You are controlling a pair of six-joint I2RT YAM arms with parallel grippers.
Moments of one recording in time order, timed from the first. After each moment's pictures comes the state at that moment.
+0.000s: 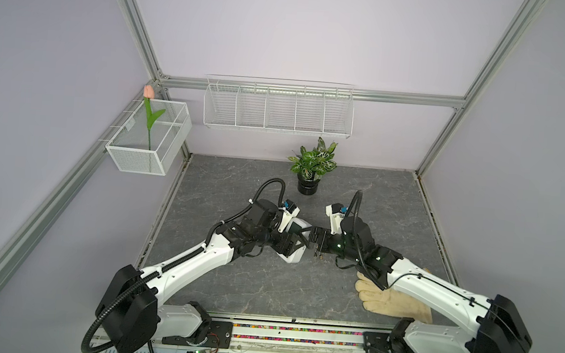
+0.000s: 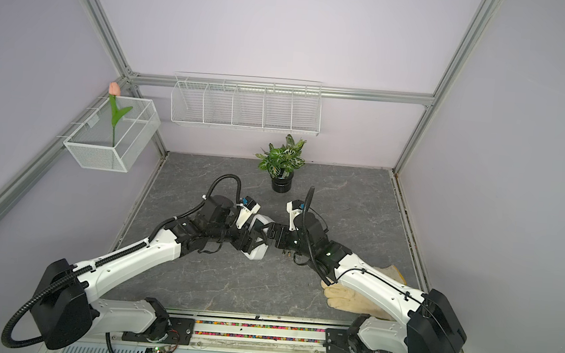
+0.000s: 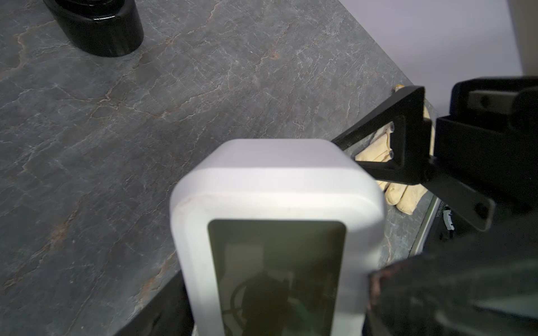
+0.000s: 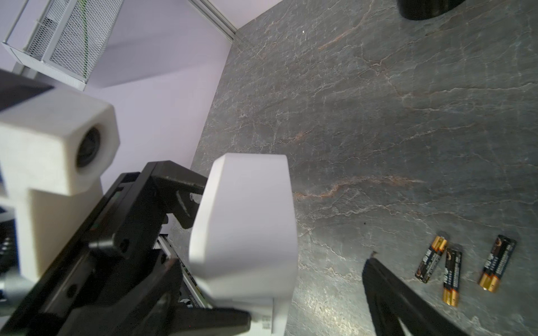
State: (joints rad) left arm -0.73 1.28 0.89 -0.31 0.33 -0.16; right arm 0.81 1.24 0.78 -0.03 -0.13 0.81
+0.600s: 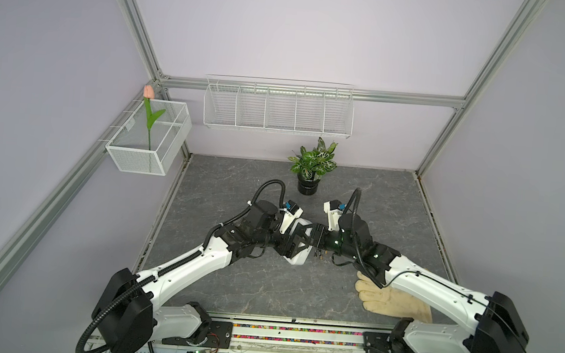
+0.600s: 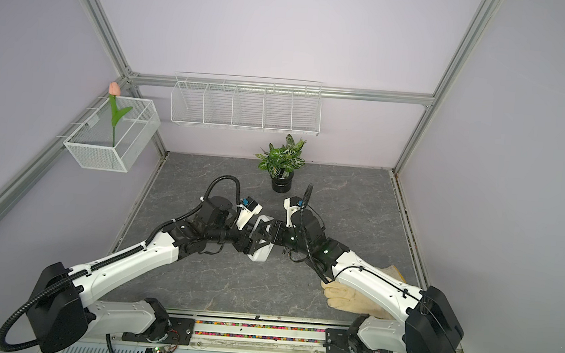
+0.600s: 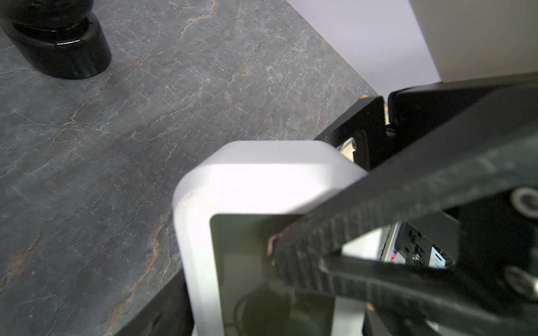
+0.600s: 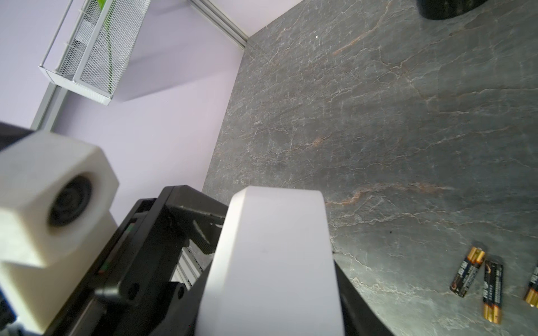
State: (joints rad) left arm -0.74 1.25 0.88 -0.26 0.38 -0.17; right arm 0.82 1.27 0.83 -0.03 -0.13 0.87
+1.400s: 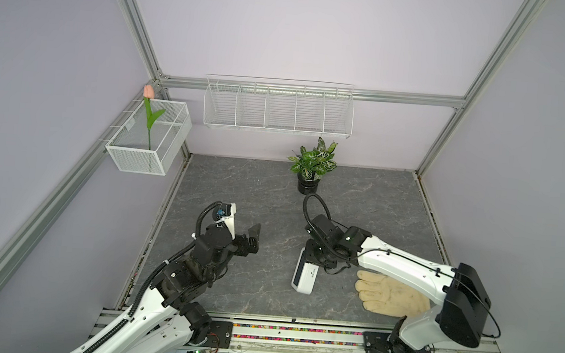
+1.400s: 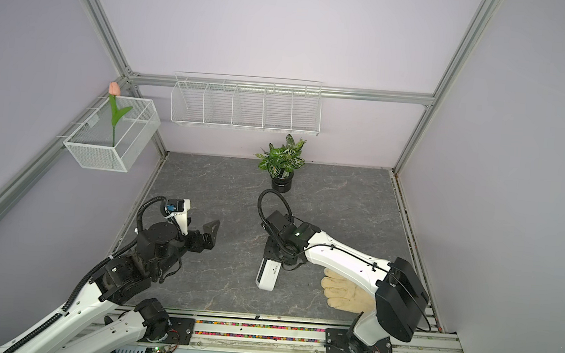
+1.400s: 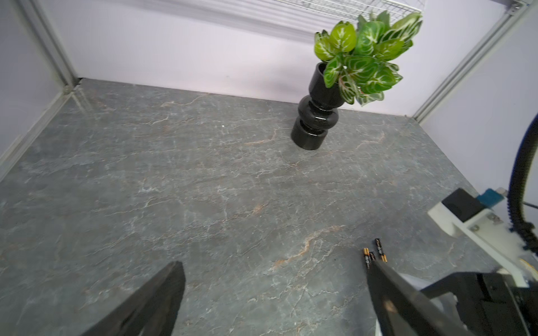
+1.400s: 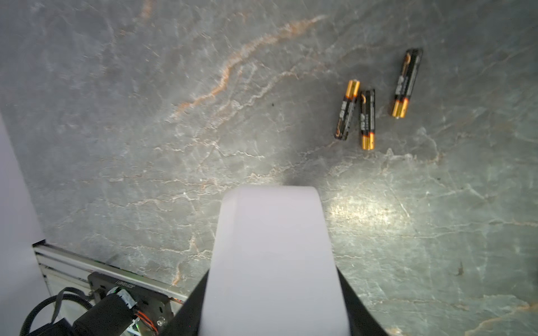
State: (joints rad) left arm -0.74 0.65 0.70 -0.49 -0.40 -0.45; right arm 0.95 1.56 1.15 -0.79 0.00 1.04
